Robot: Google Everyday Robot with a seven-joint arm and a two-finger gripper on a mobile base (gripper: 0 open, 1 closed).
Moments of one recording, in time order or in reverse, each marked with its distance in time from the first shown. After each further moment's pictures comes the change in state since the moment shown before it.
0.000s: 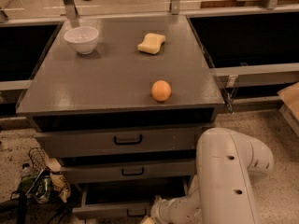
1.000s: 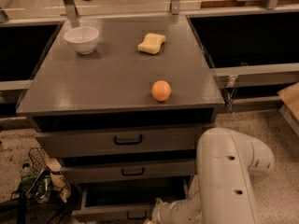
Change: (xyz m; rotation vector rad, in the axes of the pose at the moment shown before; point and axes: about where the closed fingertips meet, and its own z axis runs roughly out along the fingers) arm 0.013 0.008 -0.005 -0.010 0.019 0.000
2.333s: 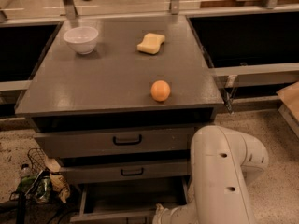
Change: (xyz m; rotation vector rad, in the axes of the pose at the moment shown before) arm 0.022 0.019 -0.007 -0.006 0.033 -0.004
